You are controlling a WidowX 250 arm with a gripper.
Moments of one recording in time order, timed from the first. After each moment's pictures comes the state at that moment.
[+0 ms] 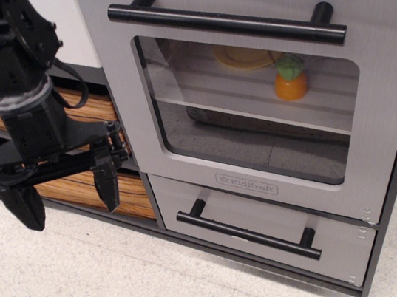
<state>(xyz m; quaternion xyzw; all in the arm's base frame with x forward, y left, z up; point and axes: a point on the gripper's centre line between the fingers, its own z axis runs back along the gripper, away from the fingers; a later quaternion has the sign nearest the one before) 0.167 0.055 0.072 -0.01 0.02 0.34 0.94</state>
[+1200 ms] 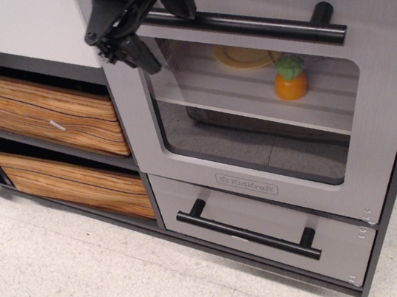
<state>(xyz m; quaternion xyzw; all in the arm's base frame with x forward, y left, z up) 0.296 0.036 0.136 -0.15 -0.13 0.63 0.75</state>
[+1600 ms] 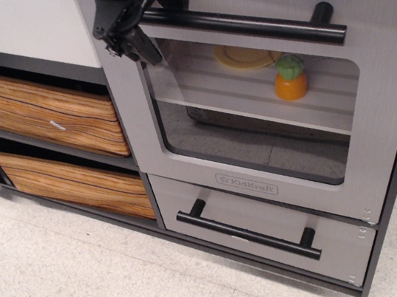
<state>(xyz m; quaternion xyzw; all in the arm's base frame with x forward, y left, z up) 0.316 0.046 0.125 -0.16 -0.13 0.66 0.72</state>
